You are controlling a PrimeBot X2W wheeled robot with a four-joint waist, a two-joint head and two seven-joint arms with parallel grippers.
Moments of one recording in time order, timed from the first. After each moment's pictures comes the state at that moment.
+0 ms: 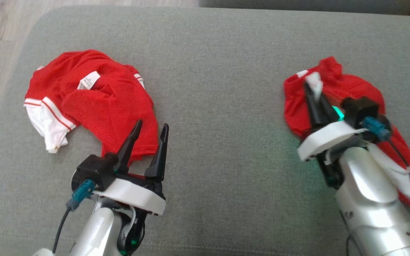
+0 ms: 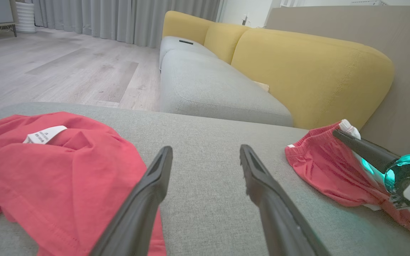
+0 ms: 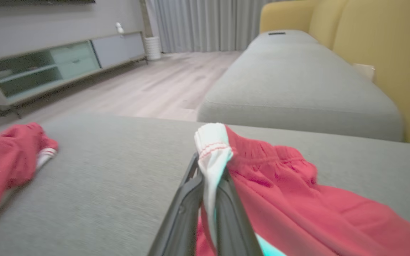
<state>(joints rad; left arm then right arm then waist) -0.16 0.05 -0.32 0.19 -0.29 -0.09 -0.25 -0.54 -0.11 0.22 0.71 0.18 0.13 -0.25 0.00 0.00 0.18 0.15</state>
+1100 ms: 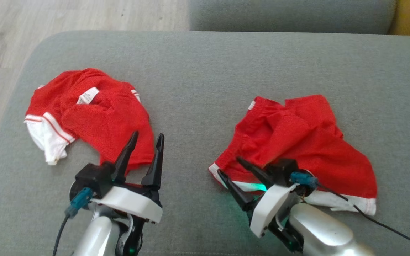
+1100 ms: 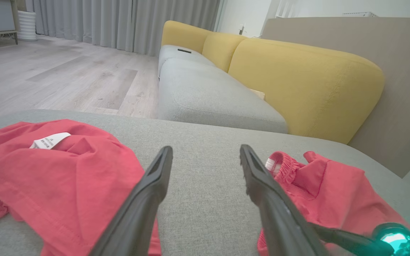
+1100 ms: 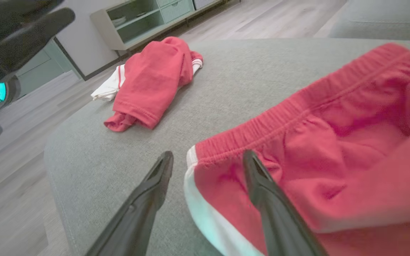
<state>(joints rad) -0.12 0.05 -0.31 0.21 -0.30 -0.08 -0.25 -0.46 -0.17 0.96 0.69 0.66 0.13 -0.22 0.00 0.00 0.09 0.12</state>
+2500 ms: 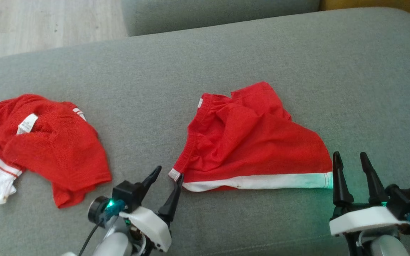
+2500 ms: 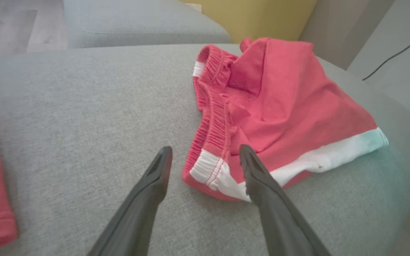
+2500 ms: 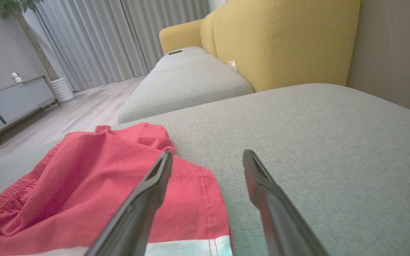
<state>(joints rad) -0.14 0.08 -0.44 0.46 -0.24 -0.12 -0.25 0.01 -0.05 -0.01 0.26 0.22 0.13 -0.25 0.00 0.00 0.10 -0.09</state>
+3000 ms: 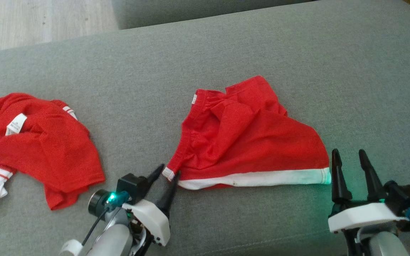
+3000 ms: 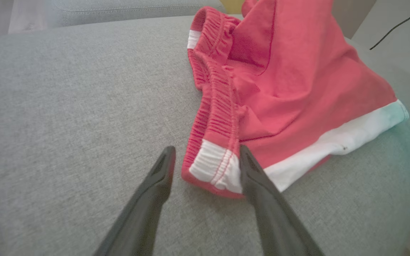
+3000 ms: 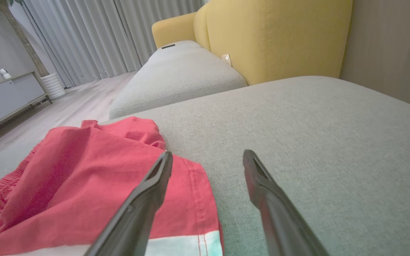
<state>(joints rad) -0.23 0.10 -0.50 0.58 -0.24 -0.12 -0.25 -0.01 -0.05 -0.01 0.28 0.22 0.13 -0.25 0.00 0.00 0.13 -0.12</state>
